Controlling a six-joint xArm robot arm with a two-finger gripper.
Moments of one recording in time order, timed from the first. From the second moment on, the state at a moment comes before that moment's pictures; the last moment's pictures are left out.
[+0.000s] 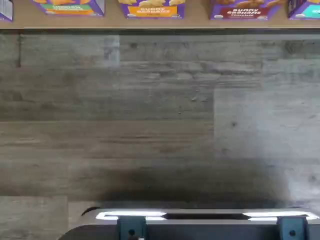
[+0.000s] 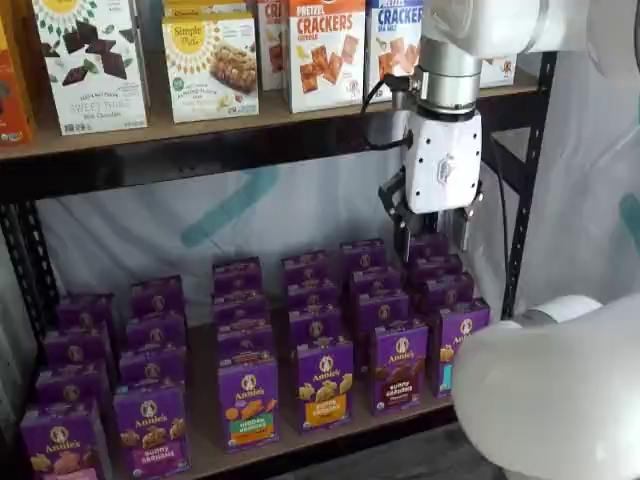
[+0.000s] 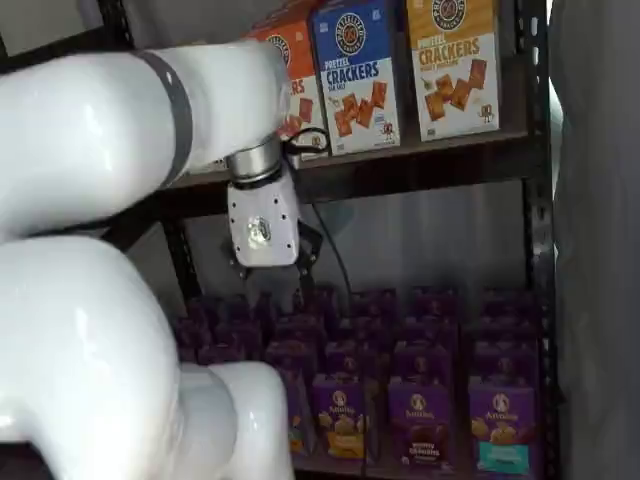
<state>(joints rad) 0.13 -0.91 -0.52 0.03 1.43 0.14</state>
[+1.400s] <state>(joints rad) 0.14 -0.56 -0.29 0.03 0.83 0.13</state>
